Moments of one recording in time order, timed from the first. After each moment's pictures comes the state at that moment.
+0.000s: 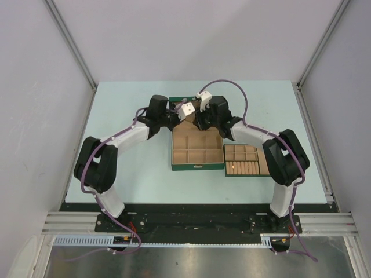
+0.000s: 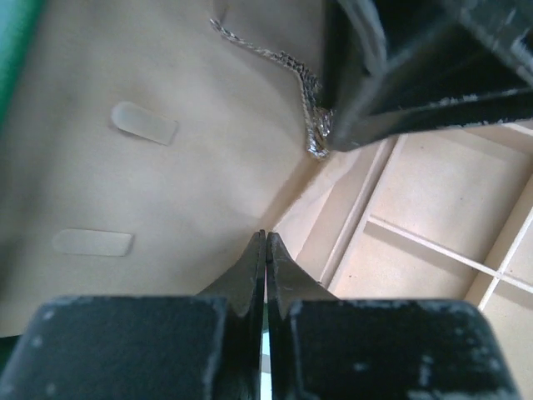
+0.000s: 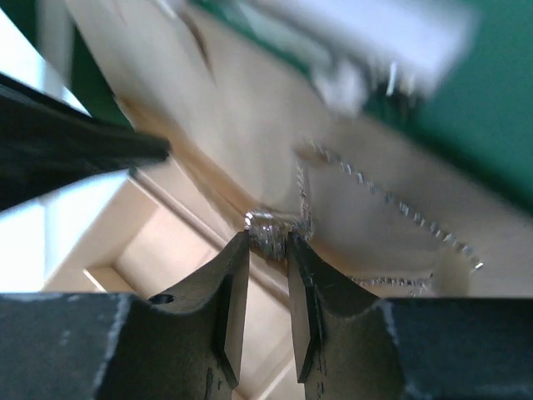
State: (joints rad) left arm -0.45 1.73 1.17 -0.05 0.34 0.65; right arm 0.57 1.85 1.28 0.12 -0.17 0.06
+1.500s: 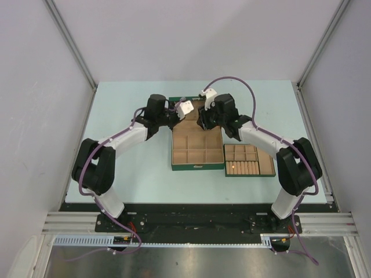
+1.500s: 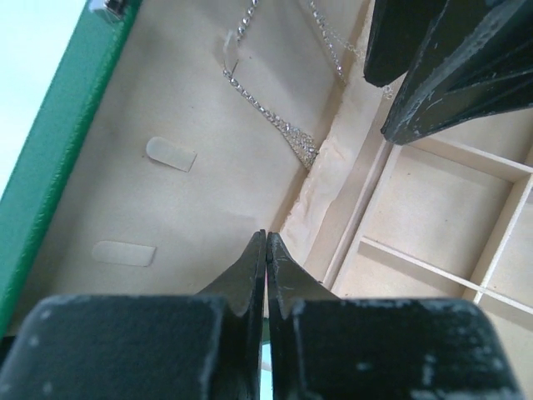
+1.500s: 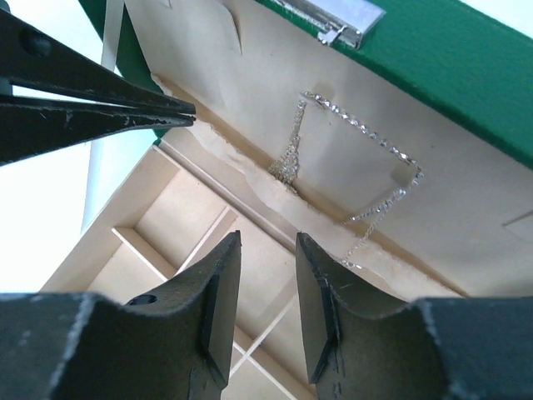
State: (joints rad) left arm -0.44 1.71 1.16 0.02 0.41 0.63; right arm 0.56 1.73 1.24 -0.02 -0.19 0.05
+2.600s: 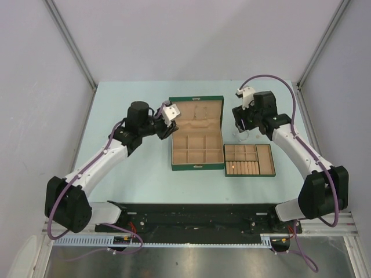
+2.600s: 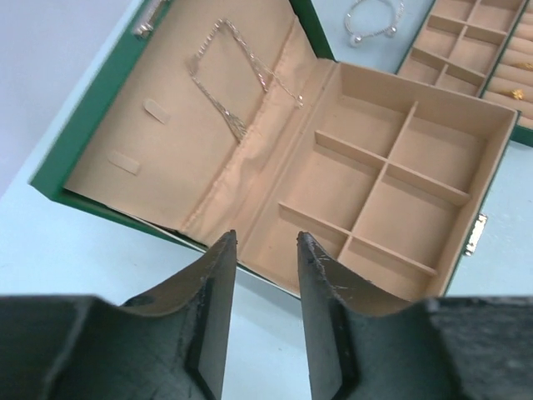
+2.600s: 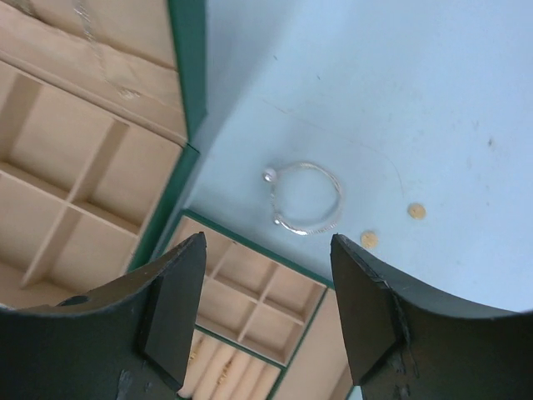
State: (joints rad) left arm -0.44 1.30 1.01 -0.15 0.47 0.48; right arm 0.29 1.42 1.18 -0.43 -0.10 -0.18
